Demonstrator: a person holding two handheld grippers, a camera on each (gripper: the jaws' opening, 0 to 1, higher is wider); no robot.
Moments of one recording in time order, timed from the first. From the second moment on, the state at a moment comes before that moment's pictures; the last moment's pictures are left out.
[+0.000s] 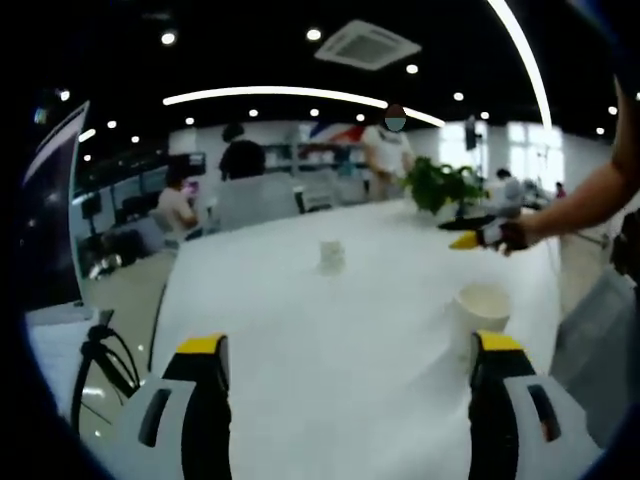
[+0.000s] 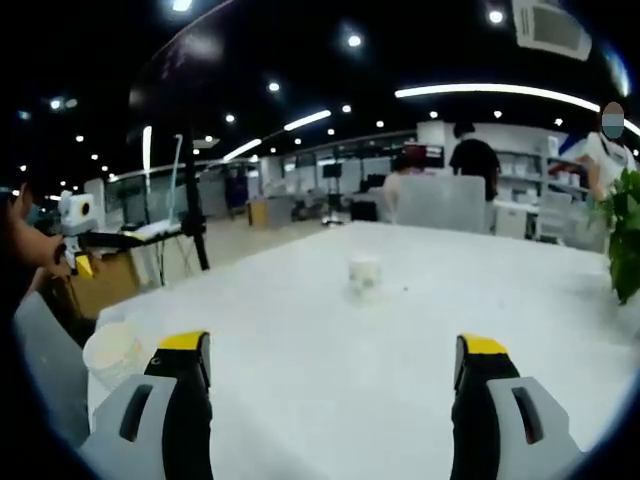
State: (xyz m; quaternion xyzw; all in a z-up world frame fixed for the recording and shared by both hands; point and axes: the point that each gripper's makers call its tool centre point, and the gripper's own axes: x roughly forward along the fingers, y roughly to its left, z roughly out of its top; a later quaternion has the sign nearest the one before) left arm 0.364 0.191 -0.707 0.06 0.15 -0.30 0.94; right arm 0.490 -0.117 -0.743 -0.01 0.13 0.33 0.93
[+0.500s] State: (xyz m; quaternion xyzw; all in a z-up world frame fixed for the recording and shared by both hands) left arm 0.366 0.174 -0.716 0.06 0.15 -0.31 0.93; right arm 0.536 -0.100 -0.752 -0.01 0.12 0.33 0.93
